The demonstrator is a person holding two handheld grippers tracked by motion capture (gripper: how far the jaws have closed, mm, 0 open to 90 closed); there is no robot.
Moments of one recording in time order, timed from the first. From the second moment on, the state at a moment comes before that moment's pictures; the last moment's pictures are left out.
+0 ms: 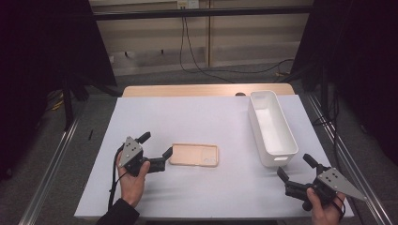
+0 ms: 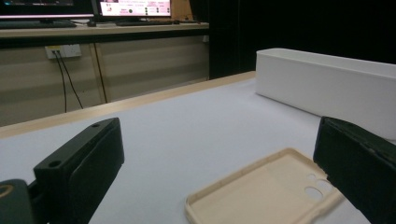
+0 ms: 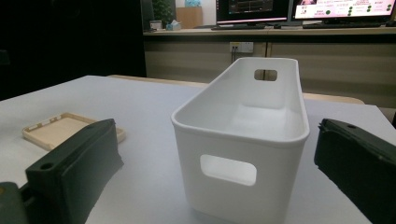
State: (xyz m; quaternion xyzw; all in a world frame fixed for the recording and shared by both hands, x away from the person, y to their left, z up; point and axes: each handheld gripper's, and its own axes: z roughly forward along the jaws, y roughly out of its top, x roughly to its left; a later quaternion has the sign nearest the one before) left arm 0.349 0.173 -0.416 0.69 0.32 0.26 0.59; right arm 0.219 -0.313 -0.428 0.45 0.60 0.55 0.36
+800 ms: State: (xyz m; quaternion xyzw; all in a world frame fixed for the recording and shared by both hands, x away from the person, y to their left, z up) left arm 0.392 0.145 -0.410 0.71 0.30 0.27 0.58; right arm 0.218 -0.312 -0.429 0.45 0.60 0.55 0.36
